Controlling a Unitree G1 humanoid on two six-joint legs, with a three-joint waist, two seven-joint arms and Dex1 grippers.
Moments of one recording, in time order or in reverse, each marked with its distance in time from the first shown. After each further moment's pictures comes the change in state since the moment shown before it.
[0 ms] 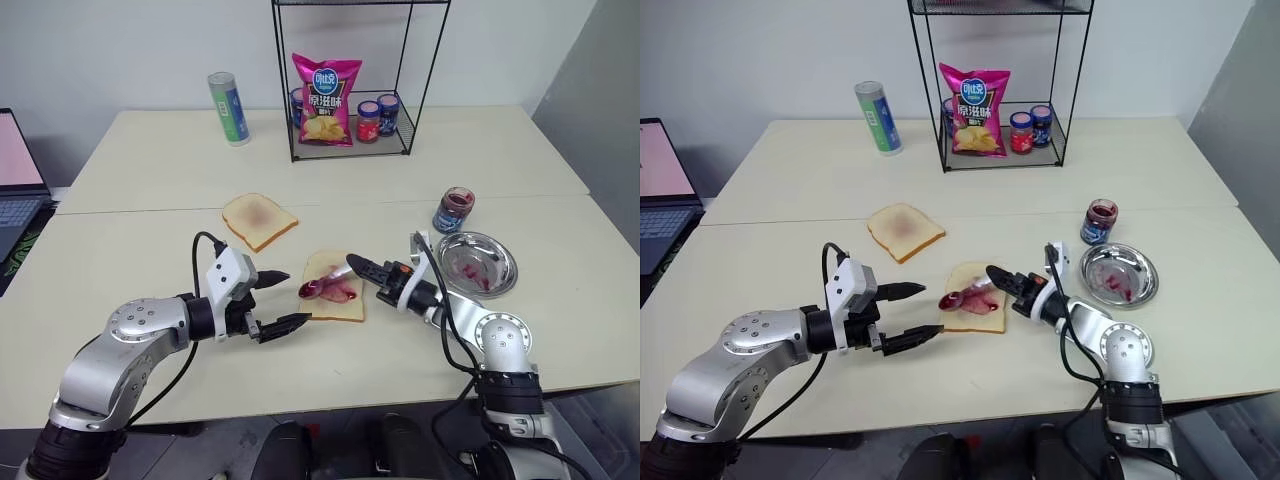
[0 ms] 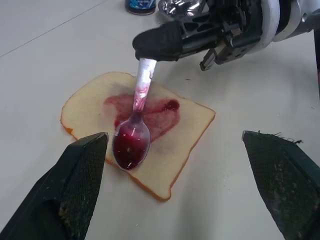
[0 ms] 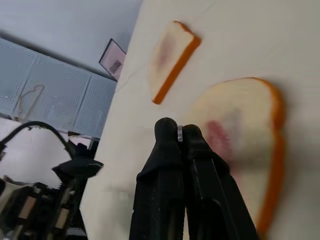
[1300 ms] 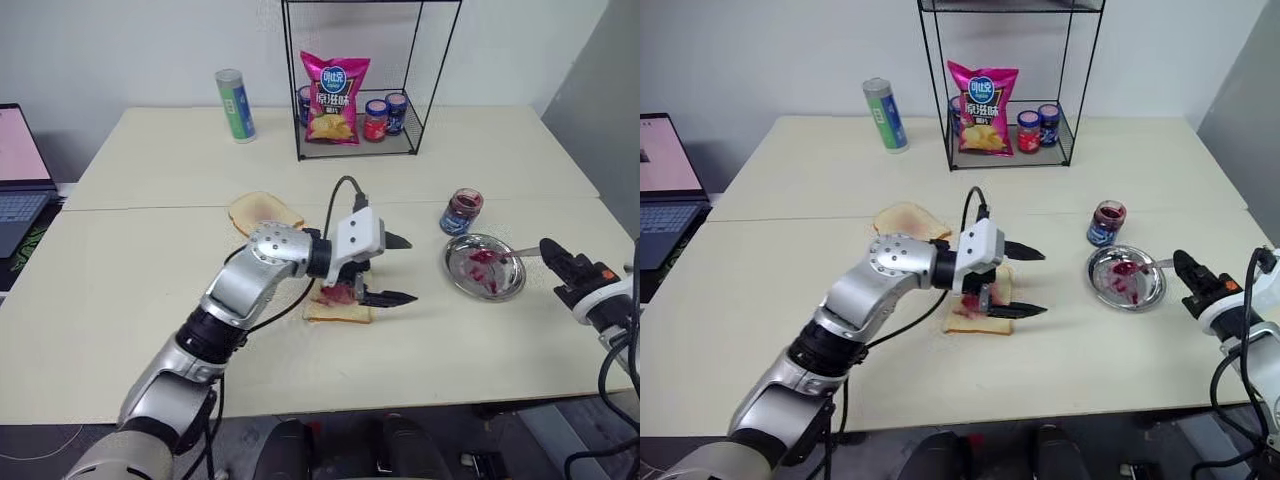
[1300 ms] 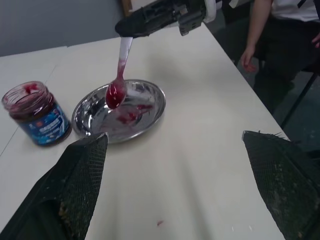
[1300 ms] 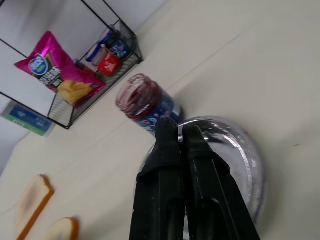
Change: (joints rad) left arm -0.639 -0.401 -0.465 0.435 0.253 -0.263 -0.182; right arm 0.326 -0.473 -0.488 -0.158 0.268 -0.193 -0.227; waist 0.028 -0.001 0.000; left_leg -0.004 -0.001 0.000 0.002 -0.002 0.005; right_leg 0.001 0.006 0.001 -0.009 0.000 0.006
